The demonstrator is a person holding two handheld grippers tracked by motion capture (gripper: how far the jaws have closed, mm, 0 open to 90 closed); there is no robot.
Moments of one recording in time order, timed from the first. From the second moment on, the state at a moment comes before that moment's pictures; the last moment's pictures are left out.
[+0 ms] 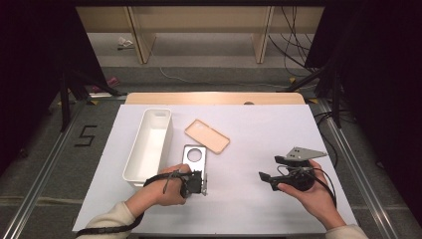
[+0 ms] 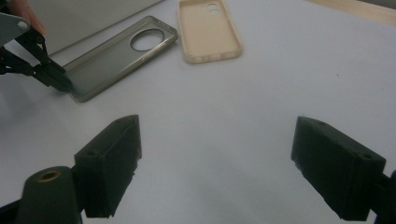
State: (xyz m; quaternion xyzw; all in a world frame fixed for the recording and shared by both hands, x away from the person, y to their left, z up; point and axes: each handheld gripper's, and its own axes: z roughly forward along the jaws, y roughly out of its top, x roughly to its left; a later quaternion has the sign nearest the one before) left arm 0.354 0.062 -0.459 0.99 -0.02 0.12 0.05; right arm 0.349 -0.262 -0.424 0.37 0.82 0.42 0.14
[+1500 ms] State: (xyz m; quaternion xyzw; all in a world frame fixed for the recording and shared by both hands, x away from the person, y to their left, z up) left arm 0.314 0.034 -0.423 0.98 -0.08 0.17 0.12; right arm 0.417 -0.149 -0.448 0.40 0.80 0.45 0.01
